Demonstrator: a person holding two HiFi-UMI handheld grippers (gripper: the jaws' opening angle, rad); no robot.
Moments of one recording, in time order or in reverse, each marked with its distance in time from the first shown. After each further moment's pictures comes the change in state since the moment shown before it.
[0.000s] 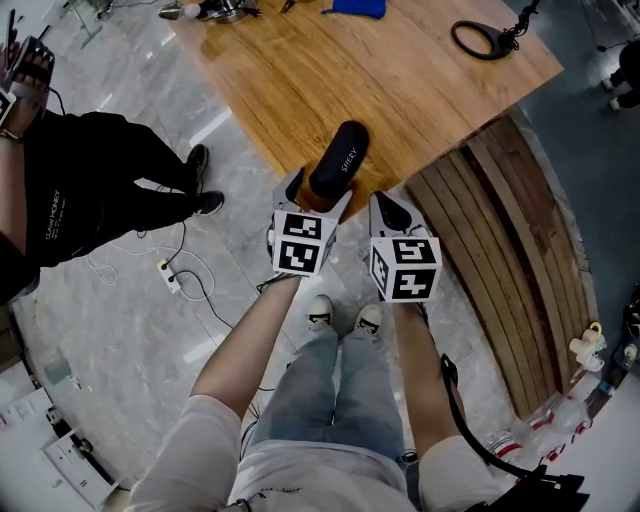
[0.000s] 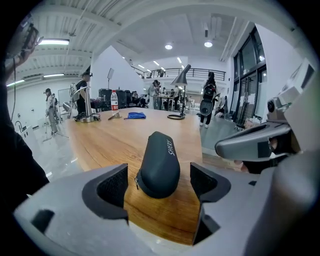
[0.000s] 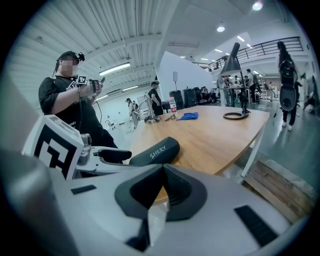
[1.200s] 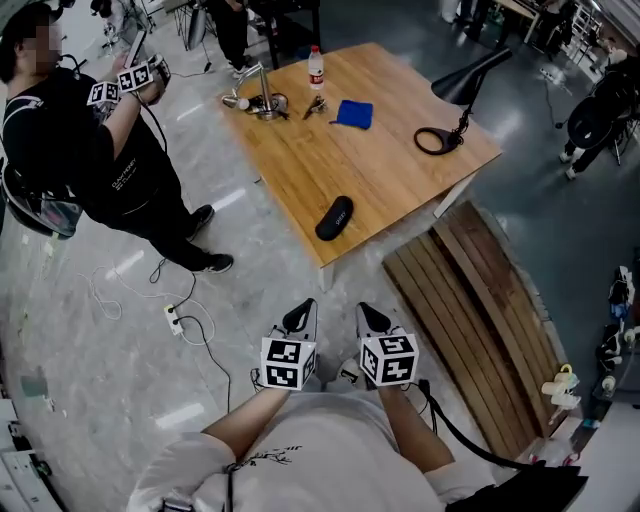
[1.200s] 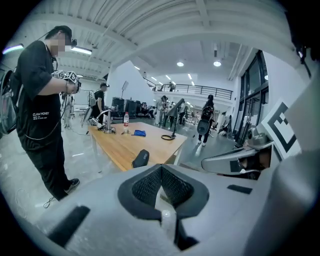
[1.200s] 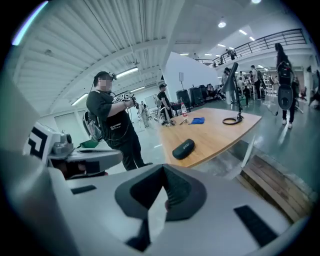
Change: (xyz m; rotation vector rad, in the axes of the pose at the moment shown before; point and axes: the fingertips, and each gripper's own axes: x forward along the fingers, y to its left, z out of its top) left arm -0.304 -0.128 0.021 -0.143 -0.141 0.061; right arm -0.260 0.109 -0.006 0.018 0.033 0.100
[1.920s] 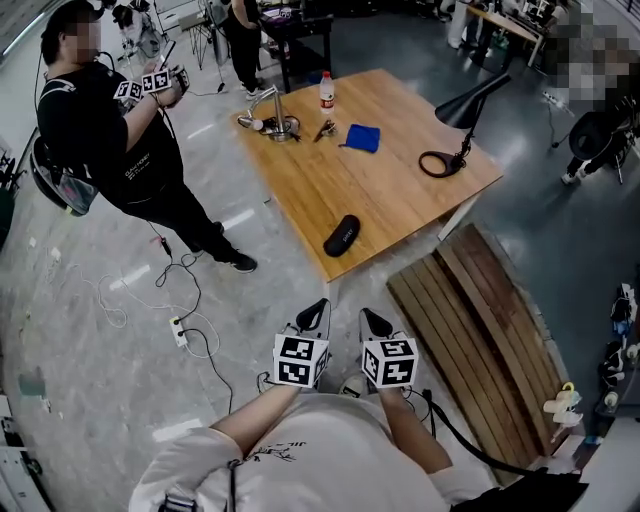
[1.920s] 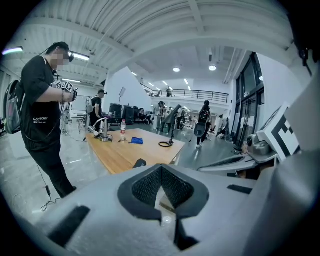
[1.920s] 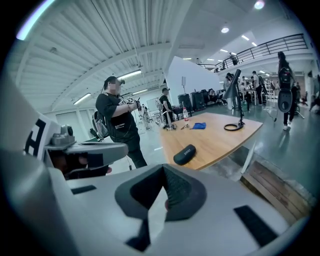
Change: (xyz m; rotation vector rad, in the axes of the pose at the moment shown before) left arm -0.001 -0.014 0.033 0.031 -0.069 -0.022; right arm -0.006 0.010 0.016 -0.037 -0.042 -0.004
